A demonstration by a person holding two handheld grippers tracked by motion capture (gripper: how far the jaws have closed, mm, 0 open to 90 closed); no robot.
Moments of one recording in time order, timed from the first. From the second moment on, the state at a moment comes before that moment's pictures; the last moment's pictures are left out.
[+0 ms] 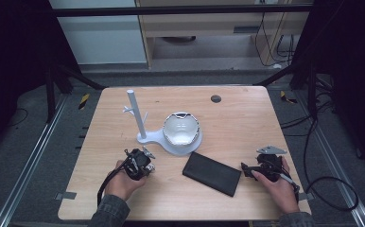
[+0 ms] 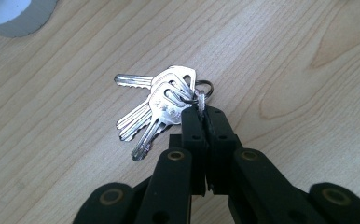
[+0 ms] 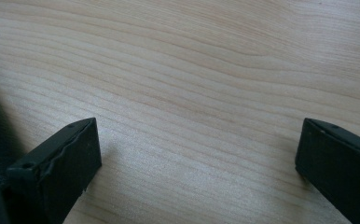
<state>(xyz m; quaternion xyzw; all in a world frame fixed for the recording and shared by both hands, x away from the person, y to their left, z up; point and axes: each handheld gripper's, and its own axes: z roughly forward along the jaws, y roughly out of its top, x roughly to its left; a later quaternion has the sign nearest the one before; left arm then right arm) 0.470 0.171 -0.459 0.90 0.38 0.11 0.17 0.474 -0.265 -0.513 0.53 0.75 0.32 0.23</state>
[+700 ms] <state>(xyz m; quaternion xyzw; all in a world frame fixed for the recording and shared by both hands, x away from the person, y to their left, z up) 0.476 0.198 -0.392 0.90 0.37 0.13 0.18 0.475 -0.264 -0.513 0.53 0.75 0.32 0.23</state>
